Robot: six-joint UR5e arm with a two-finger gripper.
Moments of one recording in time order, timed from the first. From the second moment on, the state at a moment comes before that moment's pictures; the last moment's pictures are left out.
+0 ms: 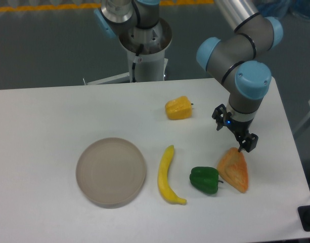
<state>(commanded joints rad) 2.39 -1.94 -1.54 -1.17 1.59 1.55</state>
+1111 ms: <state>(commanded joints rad) 2.30 -1.73 -1.85 -1.18 1.58 1.55</state>
